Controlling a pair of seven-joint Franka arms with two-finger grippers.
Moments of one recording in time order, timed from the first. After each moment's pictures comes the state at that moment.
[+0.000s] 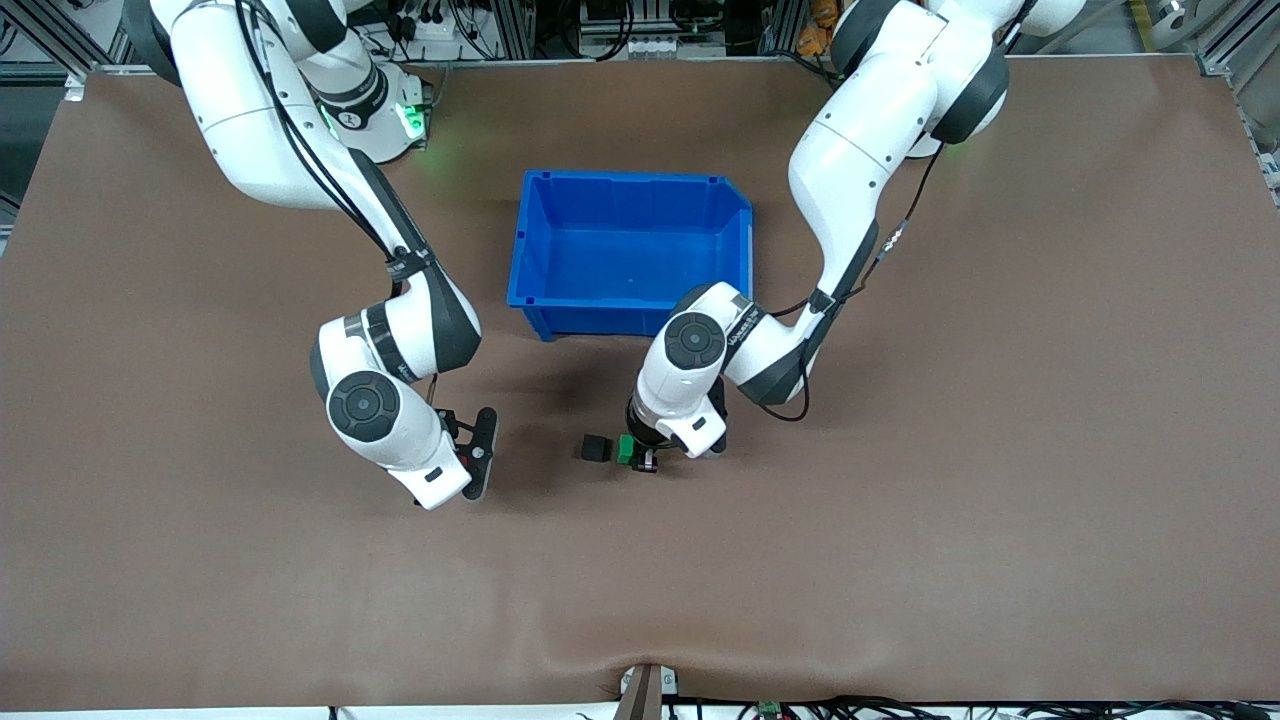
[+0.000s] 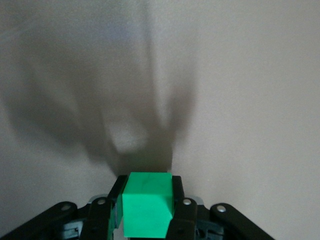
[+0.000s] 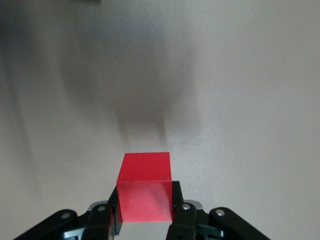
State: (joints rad) left arm -0.61 1.06 -0.14 -1.11 0.06 2.40 -2.23; right arm 0.32 0.75 0.03 -1.40 -0.09 2.13 -1.05
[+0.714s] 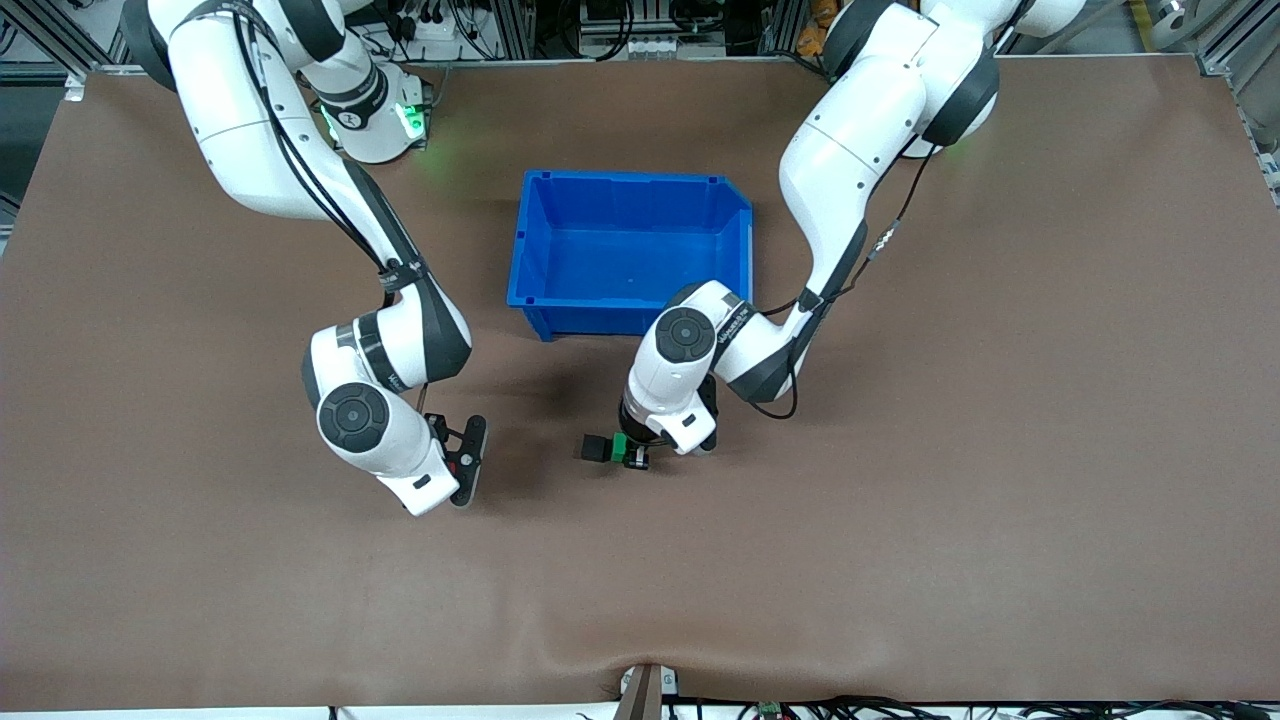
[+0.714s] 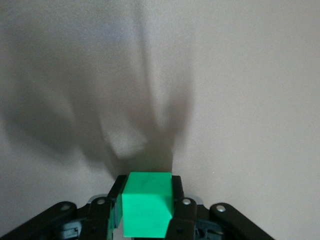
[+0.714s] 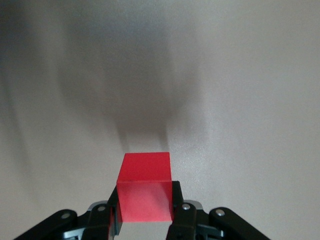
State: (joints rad) left arm -0.63 1.08 -0.13 -1.09 0.06 2.44 -2.23; right arm 0.30 0.77 0.02 -1.40 -0.09 2.13 -1.05
